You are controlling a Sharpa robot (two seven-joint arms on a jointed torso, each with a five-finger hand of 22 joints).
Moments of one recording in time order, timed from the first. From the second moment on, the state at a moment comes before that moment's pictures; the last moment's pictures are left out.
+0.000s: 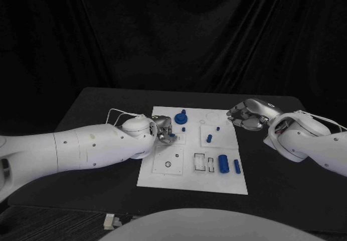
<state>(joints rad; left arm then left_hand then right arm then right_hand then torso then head) 1.16 -0.64 -0.21 1.43 -1.41 -0.17 -0.47 1.19 -0.04 0.32 0.28 0.59 0.99 0.01 0.38 1.22 1.46 -0.05 1.57 1.31 1.47 -0.10 1.57 1.31 0.05 1.47 0.02 1.39 1.31 1.21 -0.92 -0.21 1.51 -1.31 -0.45 -0.04 1.33 -0.02 0.26 0.20 0.46 0.89 0.12 0.12 0.11 1.46 0.01 1.54 1.31 1.46 -0.06 1.28 1.07 0.09 1.45 0.04 1.08 1.31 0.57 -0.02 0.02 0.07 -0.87</state>
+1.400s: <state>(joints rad) 1.35 -0.47 -0.21 1.11 -0.98 0.46 -0.50 1.15 -0.11 0.43 0.21 0.49 0.97 0.03 0.29 1.15 1.46 -0.04 1.57 1.31 1.47 -0.08 1.57 1.31 0.05 1.43 0.04 1.33 1.31 1.21 -0.93 -0.21 1.53 -1.31 -0.45 -0.04 1.33 -0.02 0.27 0.20 0.46 0.90 0.12 0.12 0.11 1.47 0.01 1.53 1.31 1.47 -0.06 1.27 1.07 0.09 1.45 0.05 1.08 1.31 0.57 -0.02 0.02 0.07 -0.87</state>
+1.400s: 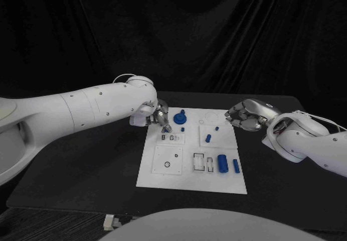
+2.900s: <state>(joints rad) 1.30 -0.36 -0.21 0.96 -0.92 0.54 -0.55 1.12 -0.09 0.47 0.11 0.45 0.98 0.05 0.23 1.11 1.46 -0.03 1.57 1.31 1.47 -0.08 1.57 1.31 0.05 1.43 0.04 1.34 1.31 1.21 -0.92 -0.21 1.54 -1.31 -0.45 -0.04 1.33 -0.02 0.27 0.20 0.46 0.90 0.12 0.12 0.11 1.47 0.01 1.53 1.31 1.47 -0.06 1.27 1.07 0.09 1.45 0.05 1.08 1.31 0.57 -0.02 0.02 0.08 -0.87</state>
